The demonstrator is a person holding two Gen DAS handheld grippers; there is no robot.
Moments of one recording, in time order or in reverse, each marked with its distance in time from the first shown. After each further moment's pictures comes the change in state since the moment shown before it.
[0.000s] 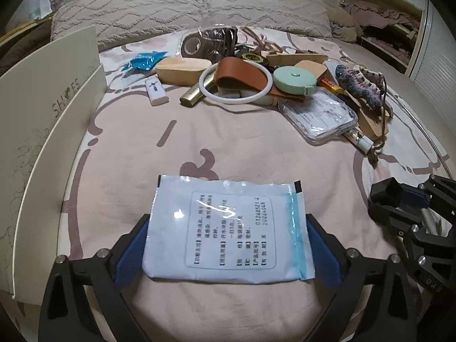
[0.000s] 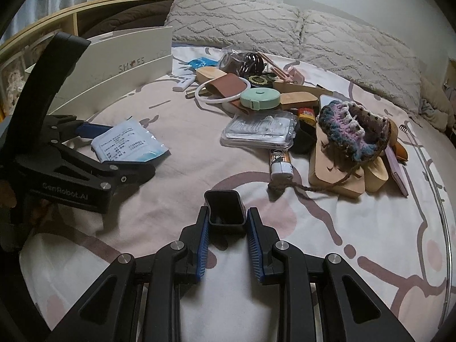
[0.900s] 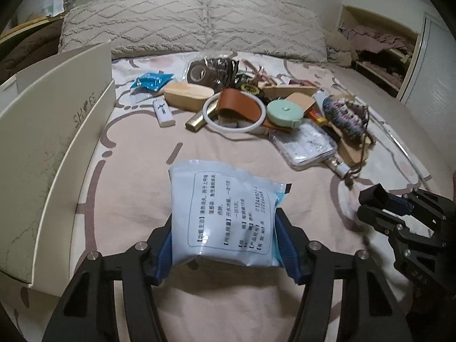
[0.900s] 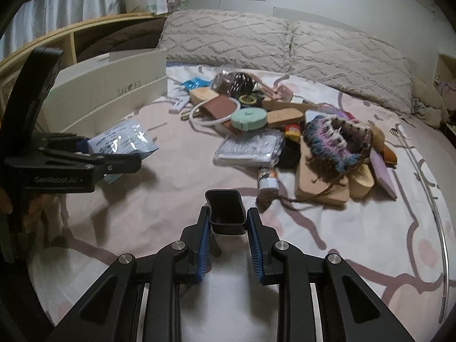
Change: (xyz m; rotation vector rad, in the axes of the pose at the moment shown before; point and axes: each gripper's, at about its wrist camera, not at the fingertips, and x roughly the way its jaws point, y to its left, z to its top) left arm -0.035 0.008 0.004 -0.059 -0.094 -0.065; right arm -0.019 -0.008 0.006 0.052 -0.083 -0.006
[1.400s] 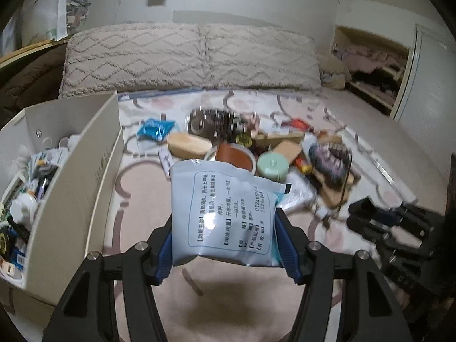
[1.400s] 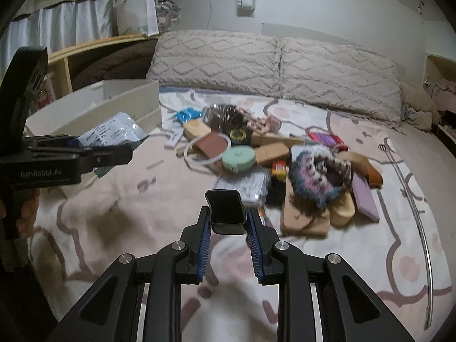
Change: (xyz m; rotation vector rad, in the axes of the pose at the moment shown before) left arm -0.043 -0.006 0.048 -0.003 -0.122 -0.007; right arm -0.024 -0.005 0.037 0.047 -0.076 -0.018
